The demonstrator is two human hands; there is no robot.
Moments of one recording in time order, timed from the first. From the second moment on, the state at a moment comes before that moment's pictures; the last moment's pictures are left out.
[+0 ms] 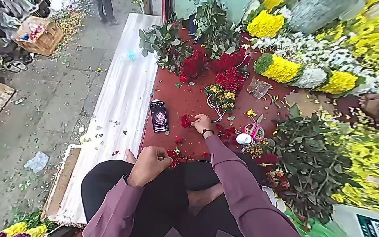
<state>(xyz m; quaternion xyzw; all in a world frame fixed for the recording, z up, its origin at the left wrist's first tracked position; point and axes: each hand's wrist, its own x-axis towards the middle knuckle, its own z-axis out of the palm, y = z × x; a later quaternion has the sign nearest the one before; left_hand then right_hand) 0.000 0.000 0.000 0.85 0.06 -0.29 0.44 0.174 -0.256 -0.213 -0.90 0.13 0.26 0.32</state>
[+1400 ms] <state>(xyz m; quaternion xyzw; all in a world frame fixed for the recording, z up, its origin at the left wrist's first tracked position) 0.002 -0.003 0.001 0.85 0.05 -0.31 0.42 0.077 -0.238 -0.054 -0.69 0.03 0.14 0.71</state>
